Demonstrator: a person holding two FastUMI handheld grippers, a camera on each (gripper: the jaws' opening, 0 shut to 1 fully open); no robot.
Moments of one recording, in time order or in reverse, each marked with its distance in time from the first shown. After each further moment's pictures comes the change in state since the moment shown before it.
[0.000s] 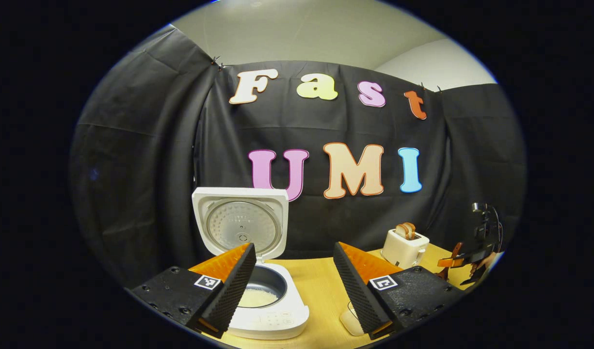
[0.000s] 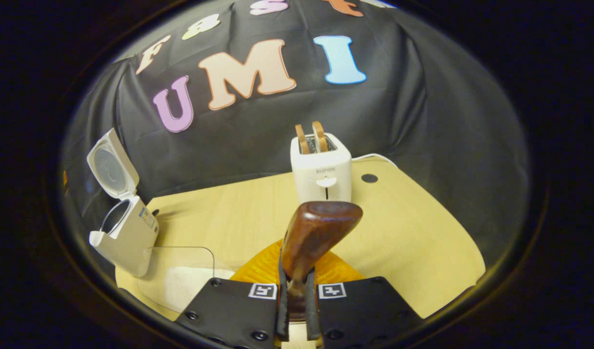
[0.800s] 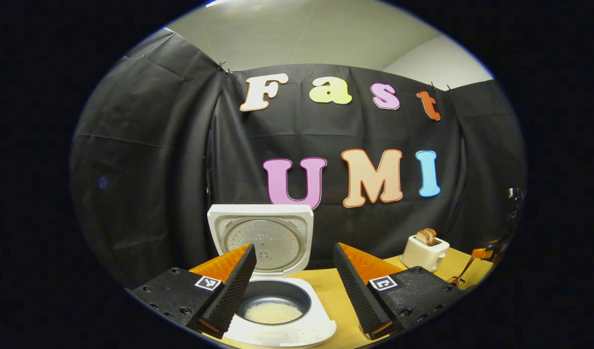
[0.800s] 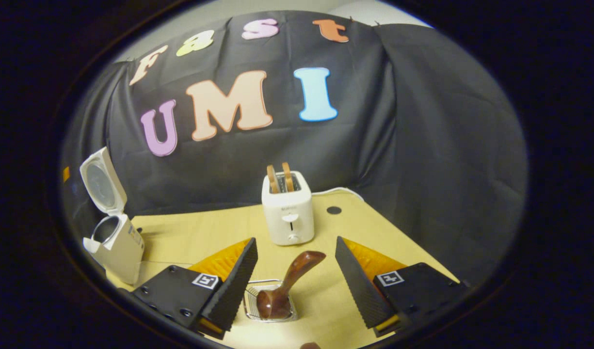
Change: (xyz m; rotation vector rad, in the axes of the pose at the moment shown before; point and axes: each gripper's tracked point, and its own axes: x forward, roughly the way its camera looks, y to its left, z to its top) left arm 0.040 0.051 0.029 0.021 -0.032 0.078; right arm -0.079 -0.031 0.084 -0.010 -0.249 -0.149
